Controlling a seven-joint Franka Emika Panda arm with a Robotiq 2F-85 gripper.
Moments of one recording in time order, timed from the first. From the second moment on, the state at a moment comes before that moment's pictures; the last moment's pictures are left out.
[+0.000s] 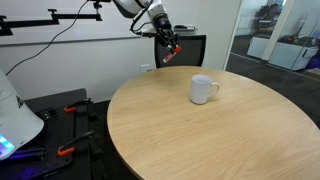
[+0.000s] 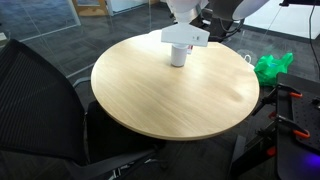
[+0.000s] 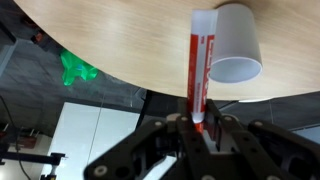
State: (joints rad) arm 0.45 0.43 -0.14 -1.83 -0.78 1.88 2.08
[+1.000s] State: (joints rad) arm 0.31 0.37 0.00 -1.85 -0.98 1.76 2.12
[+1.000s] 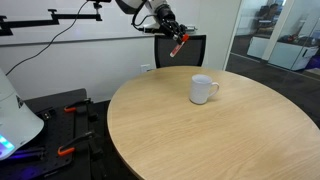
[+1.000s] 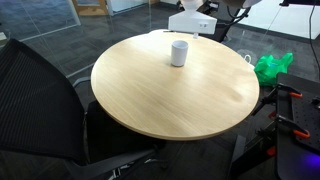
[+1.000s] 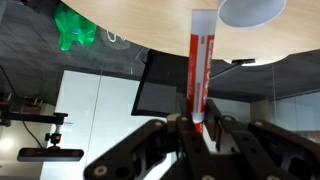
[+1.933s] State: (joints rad) arm 0.20 0.49 0.01 -1.78 -1.26 1.80 2.20
